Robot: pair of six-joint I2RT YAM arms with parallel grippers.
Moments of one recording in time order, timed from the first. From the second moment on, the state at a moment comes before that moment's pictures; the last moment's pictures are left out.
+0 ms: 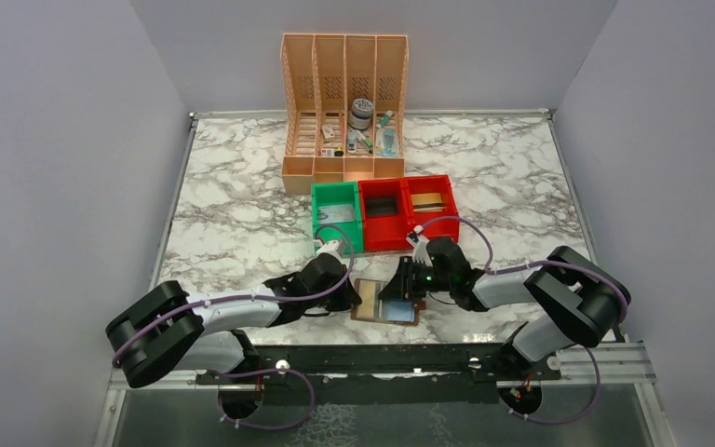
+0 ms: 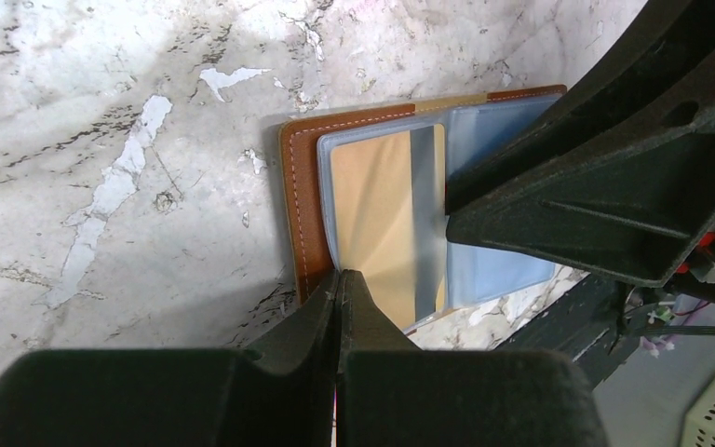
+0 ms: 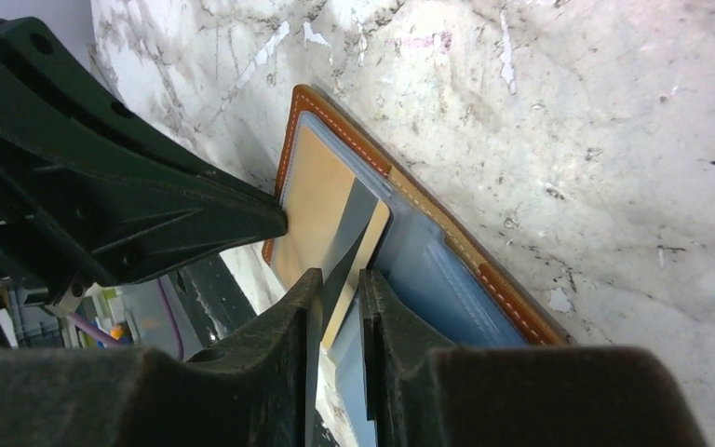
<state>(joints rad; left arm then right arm) -0.94 1.25 0.37 0.11 0.01 -0.91 0.74 1.52 0.36 0.53 -0.45 0.81</state>
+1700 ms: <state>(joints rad) -0.98 1.13 0.25 0.23 -0.07 -1.10 0.75 1.45 0.35 0.49 -0.44 0.82</state>
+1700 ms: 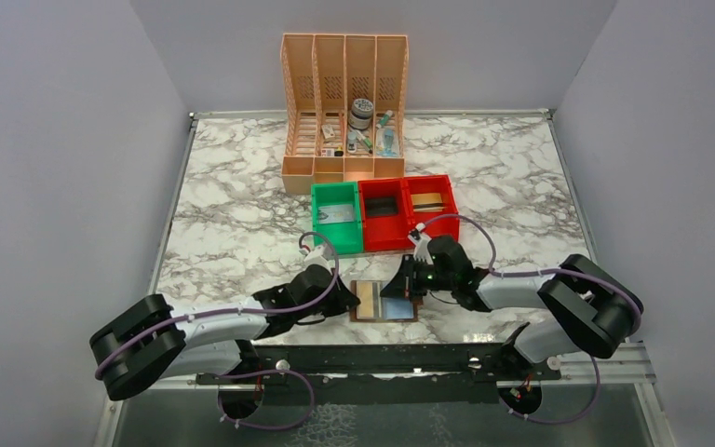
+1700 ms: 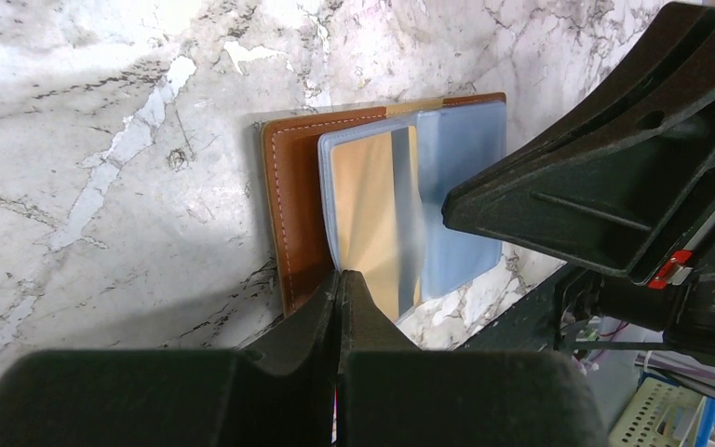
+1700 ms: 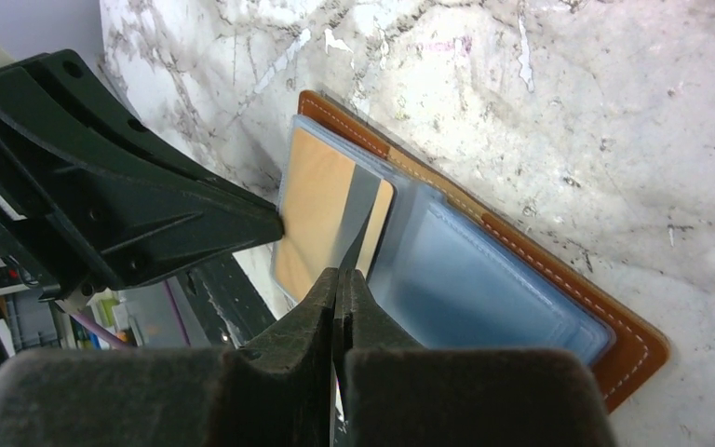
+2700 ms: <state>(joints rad) -0.99 1.24 0.36 0.10 -0.10 -0.96 0.75 1.57 0.42 0.46 -0.48 0.83</state>
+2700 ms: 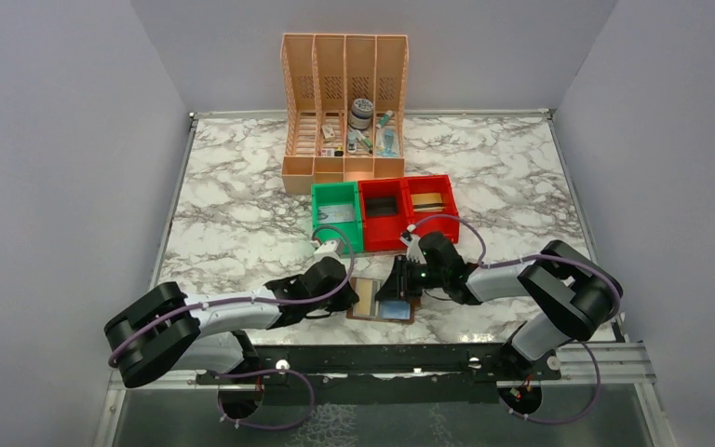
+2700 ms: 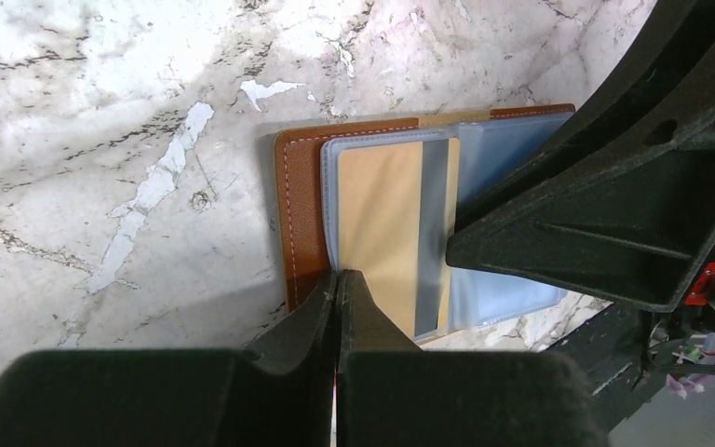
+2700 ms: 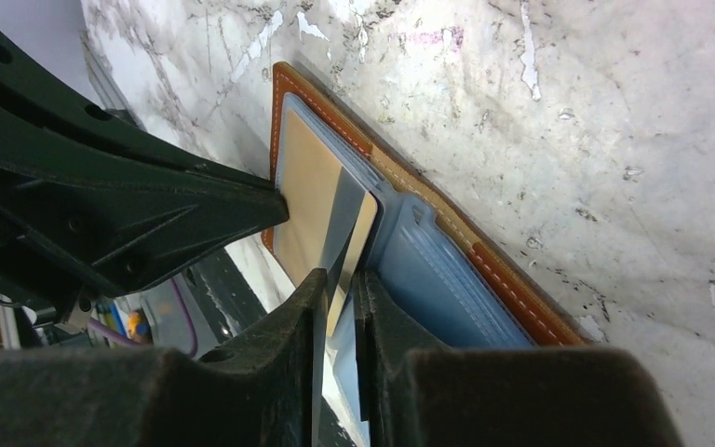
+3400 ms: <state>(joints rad) -1.02 1.22 0.33 0.15 -0.17 -1.05 0.74 1.57 0.36 0.58 -0.48 0.93</state>
